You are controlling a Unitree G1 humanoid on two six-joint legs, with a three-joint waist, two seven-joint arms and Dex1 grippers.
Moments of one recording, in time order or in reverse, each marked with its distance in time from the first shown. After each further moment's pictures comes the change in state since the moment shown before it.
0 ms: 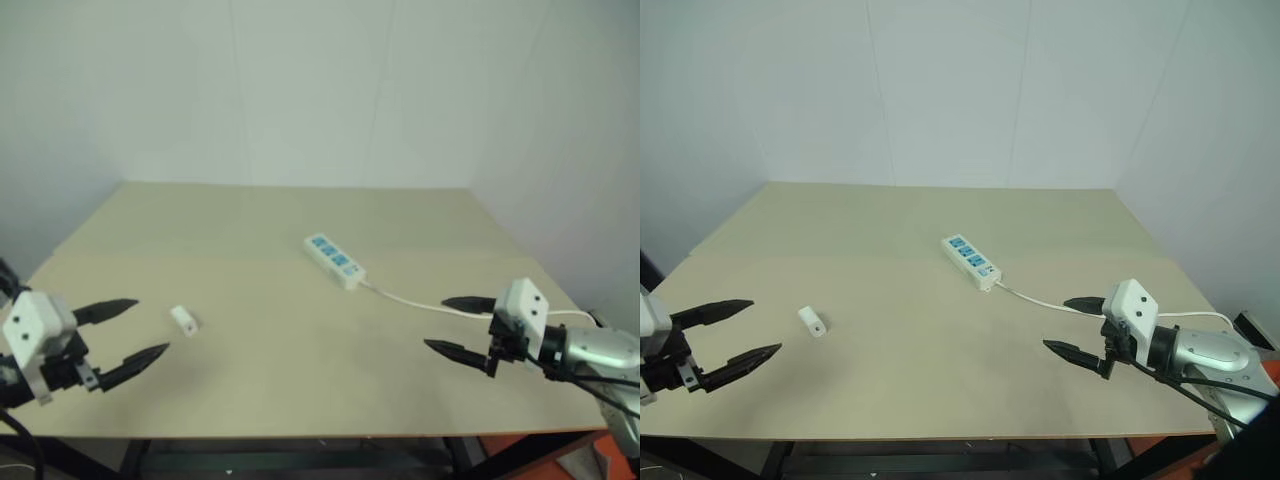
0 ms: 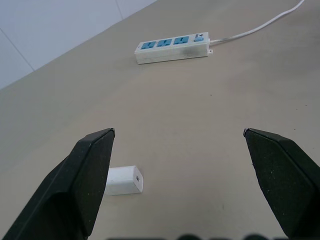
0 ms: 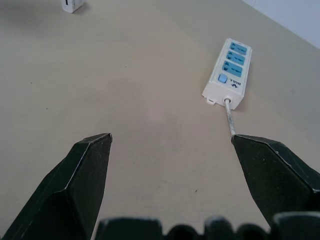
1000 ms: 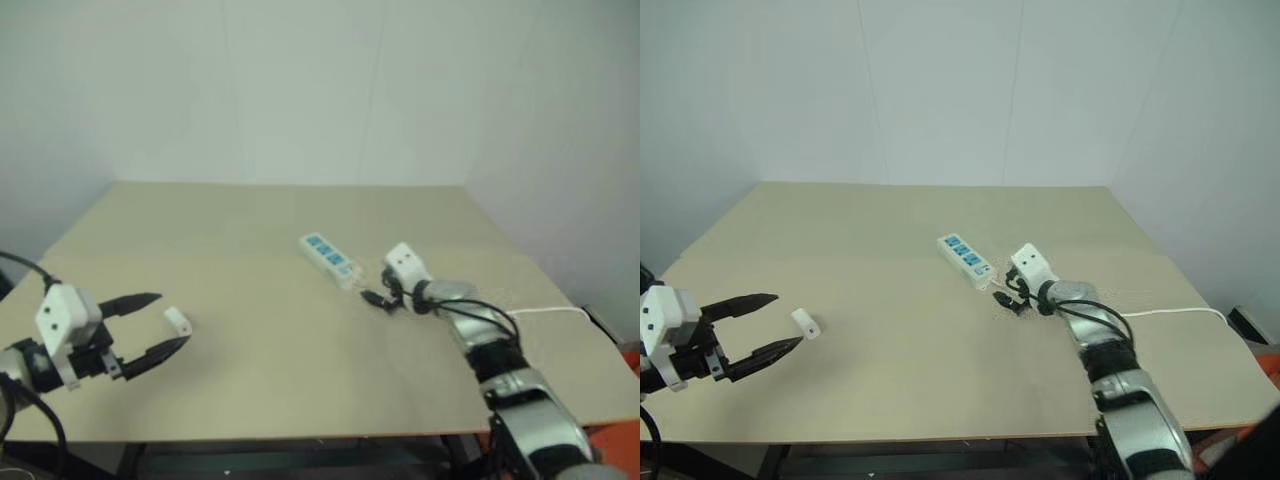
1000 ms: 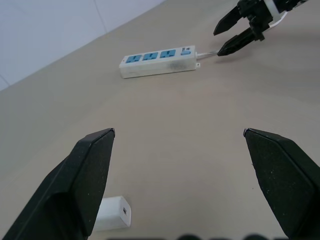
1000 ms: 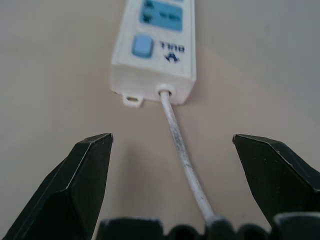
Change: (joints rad) left arm -0.089 -0.009 -0.120 0.067 0.011 -0.045 0.000; right arm -0.786 0.474 0.403 0.996 -0.485 0.043 -0.432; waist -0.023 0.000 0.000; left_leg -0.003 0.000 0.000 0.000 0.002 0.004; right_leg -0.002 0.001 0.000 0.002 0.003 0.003
